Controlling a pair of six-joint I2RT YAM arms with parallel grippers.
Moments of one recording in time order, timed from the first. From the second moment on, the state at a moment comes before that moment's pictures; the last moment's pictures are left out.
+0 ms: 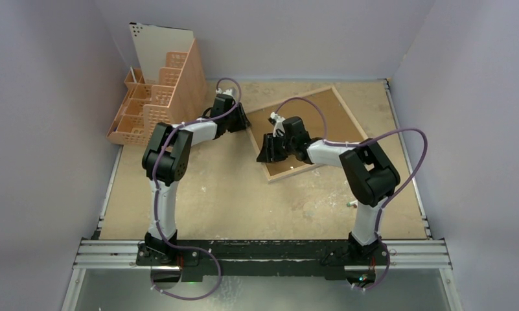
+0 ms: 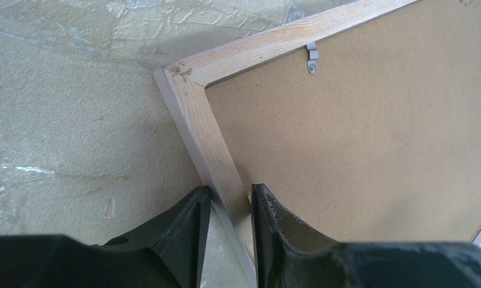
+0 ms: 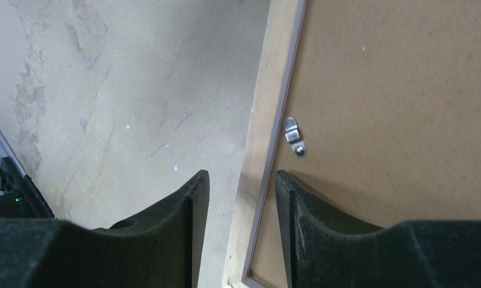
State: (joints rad) left arm -0.36 2.16 1.41 0.08 0.12 -0.57; right arm 0.54 1.90 1.06 0.11 -0.46 0.39
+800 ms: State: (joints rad) left arm -0.36 2.17 1.41 0.10 0.13 -0.56; right arm 0.54 1.96 1.13 0.15 -0.37 0.38
